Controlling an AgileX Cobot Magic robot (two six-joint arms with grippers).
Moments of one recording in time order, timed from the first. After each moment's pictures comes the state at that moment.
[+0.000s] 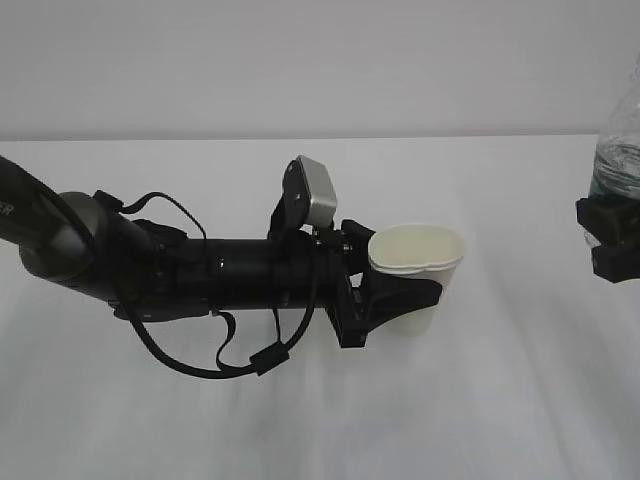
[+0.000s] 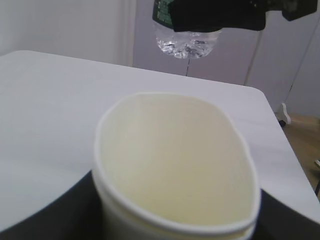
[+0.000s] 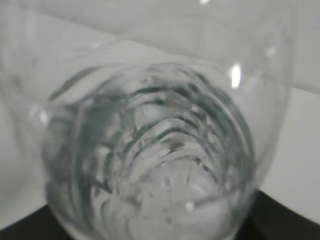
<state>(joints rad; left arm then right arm) -0.60 2.18 -1.07 0.97 -1.11 -0.57 0.07 1.22 -0.42 -0.26 -0.30 -0.07</state>
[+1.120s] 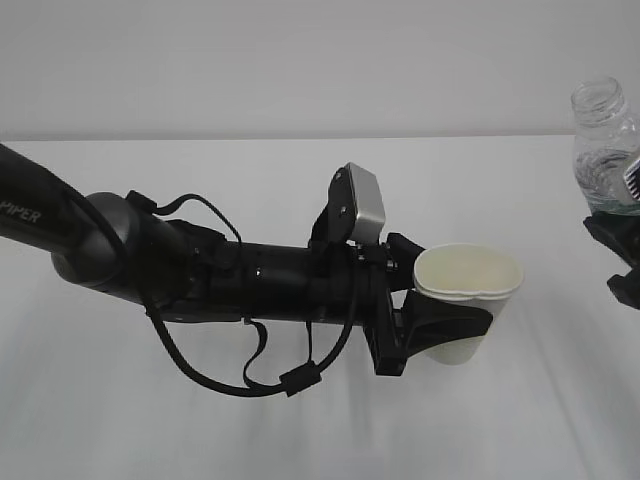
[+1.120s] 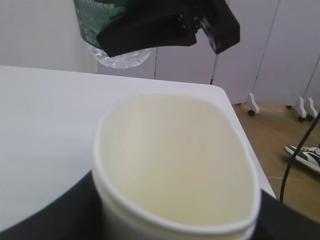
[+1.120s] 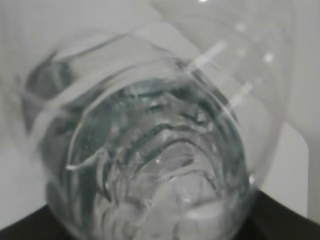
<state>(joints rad) -0.69 2.18 -1.12 1.04 -1.09 -0.60 0.07 1.22 -0.49 -0.27 -0.13 -0.45</state>
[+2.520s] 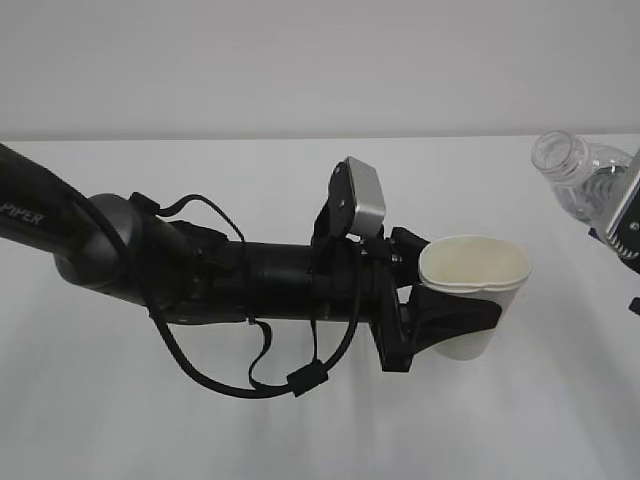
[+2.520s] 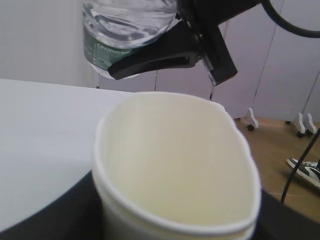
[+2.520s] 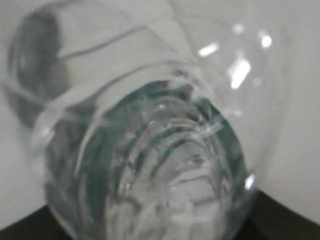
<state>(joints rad) -0.69 2.18 -1.13 1.00 -1.12 -0.60 0.07 1.22 -0.49 -0.27 -0.13 -0.83</state>
